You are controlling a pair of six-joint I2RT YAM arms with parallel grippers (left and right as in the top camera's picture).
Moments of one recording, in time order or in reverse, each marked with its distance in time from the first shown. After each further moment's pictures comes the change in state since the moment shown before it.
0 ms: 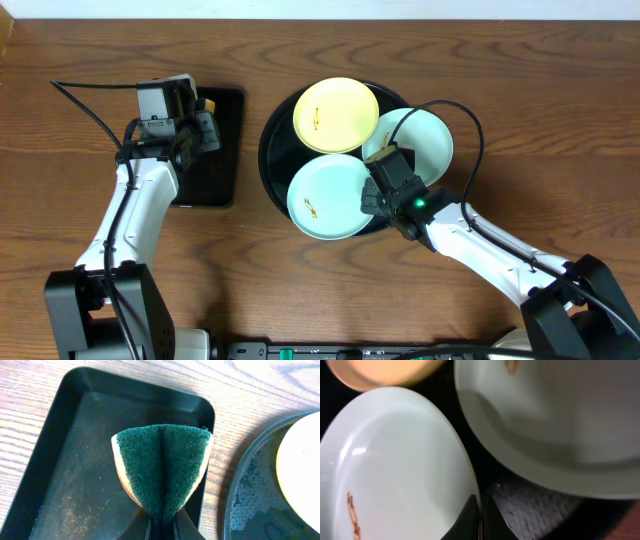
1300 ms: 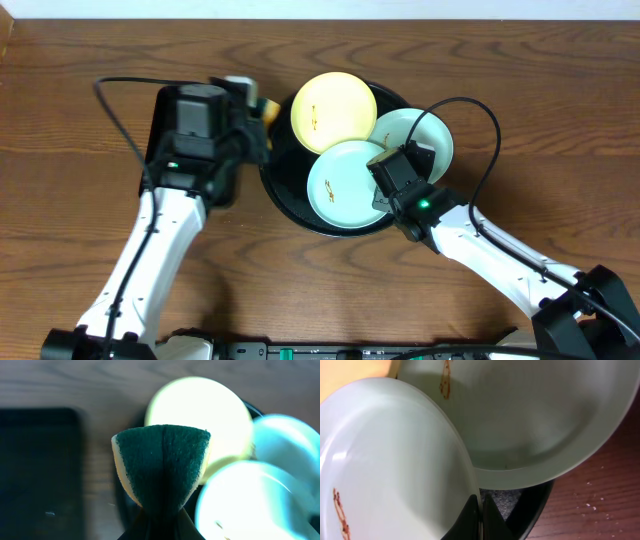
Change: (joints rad) left arm -0.260 -0.192 -0.043 -0.045 0.142 0.025; right arm 0.000 -0.038 0.010 -0.116 0.189 0.125
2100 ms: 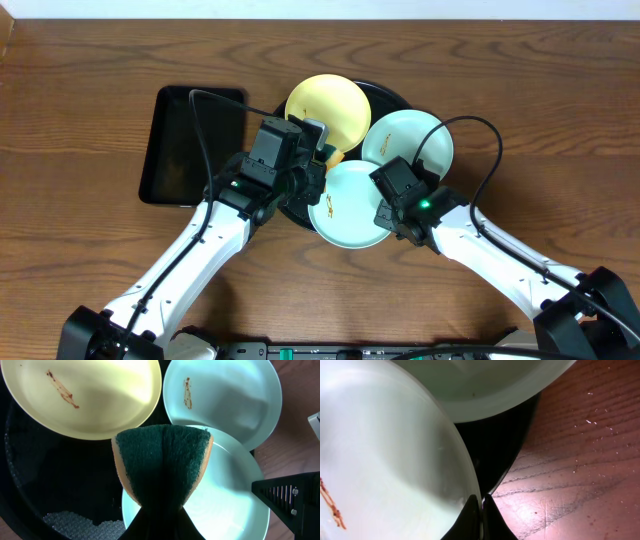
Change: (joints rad) left arm -0.274 0.020 -0.084 0.003 0.023 -0.048; right arm 0.000 -0.008 0.000 -0.198 -0.164 0.172
